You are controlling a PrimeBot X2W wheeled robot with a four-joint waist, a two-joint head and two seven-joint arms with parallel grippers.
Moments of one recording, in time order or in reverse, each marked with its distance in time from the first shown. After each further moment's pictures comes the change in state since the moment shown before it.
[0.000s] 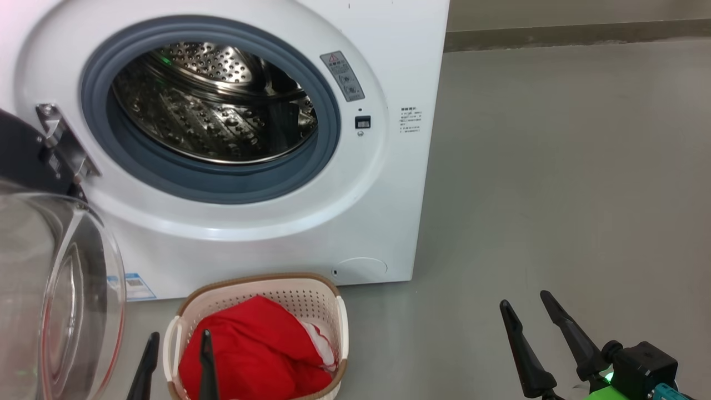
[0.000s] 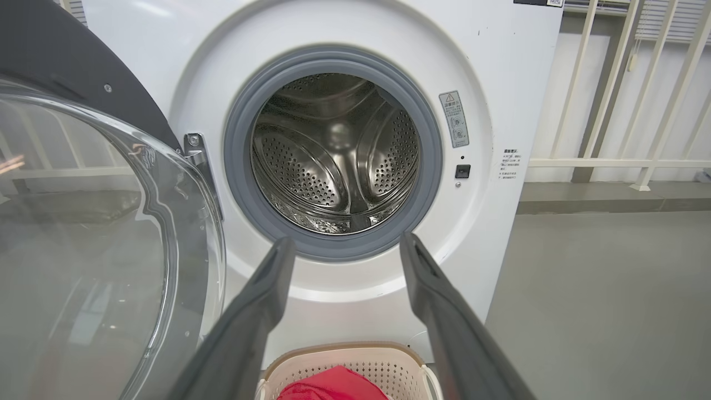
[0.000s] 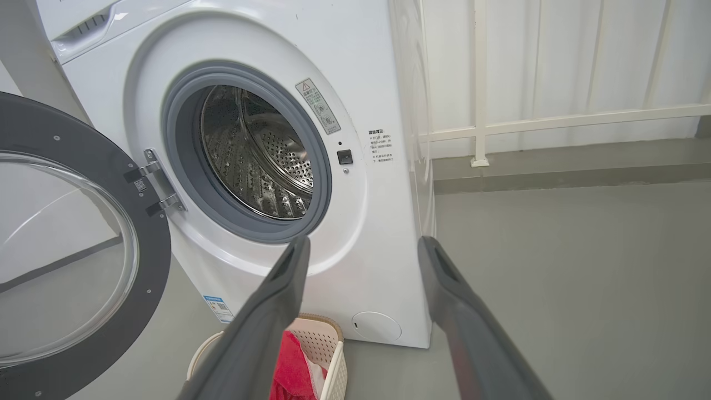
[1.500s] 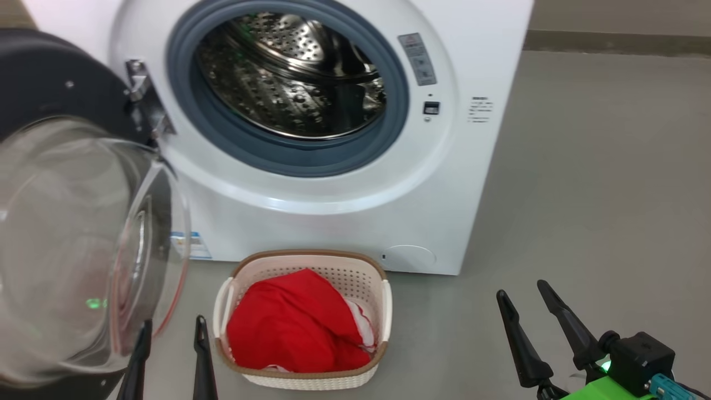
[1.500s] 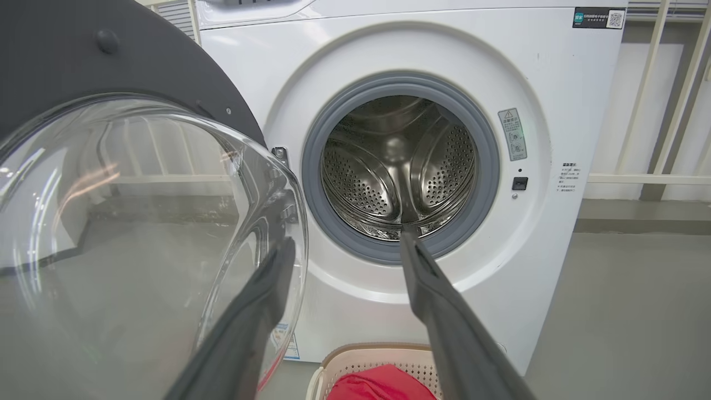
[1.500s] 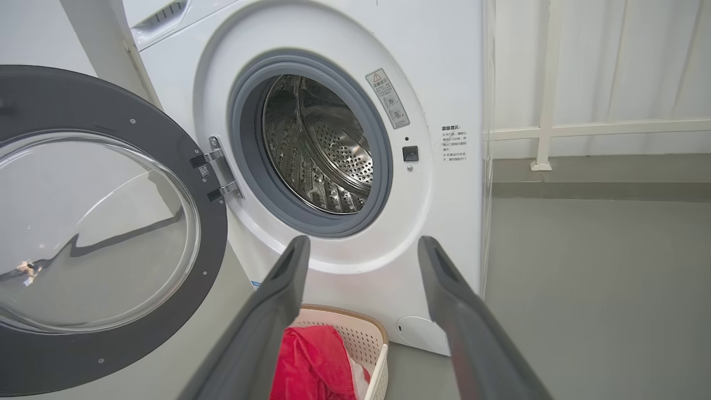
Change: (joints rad) left arm -0.026 0.012 -0.012 -0.017 0.019 0.033 -0.018; right arm -0.030 0.000 0.005 0.010 -0.002 0.000 -0.007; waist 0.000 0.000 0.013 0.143
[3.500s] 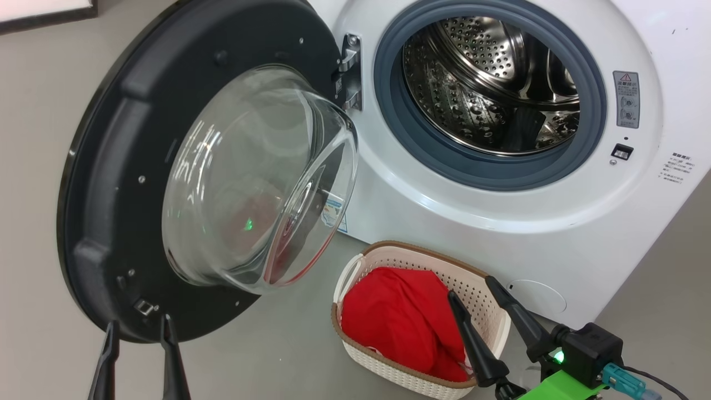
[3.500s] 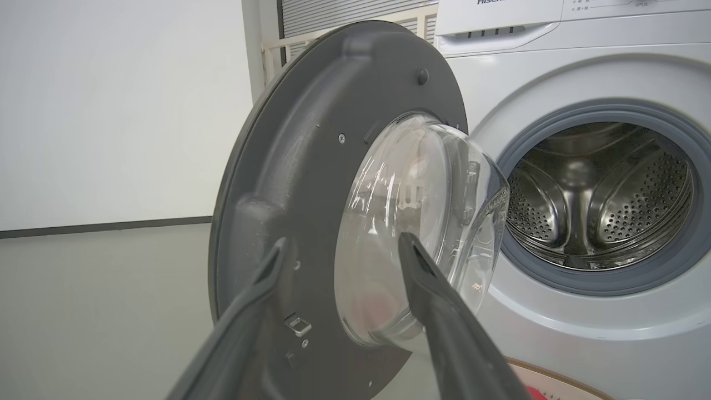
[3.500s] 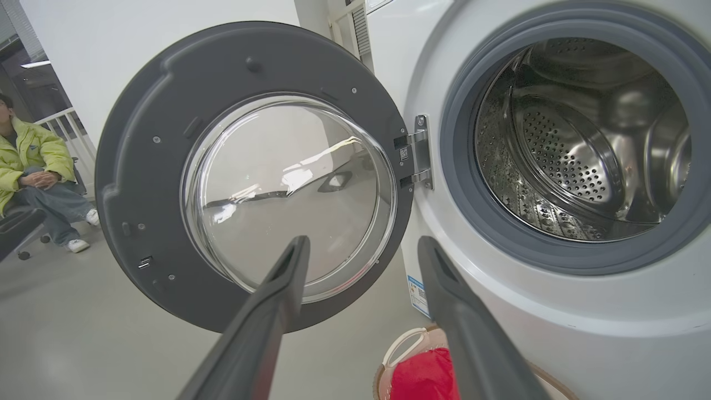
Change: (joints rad) left arm 0.005 0.021 0.053 -0.017 -0.054 0.038 -0.002; right arm -0.074 -0.002 0.136 0.066 0.019 0.000 -0.019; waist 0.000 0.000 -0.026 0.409
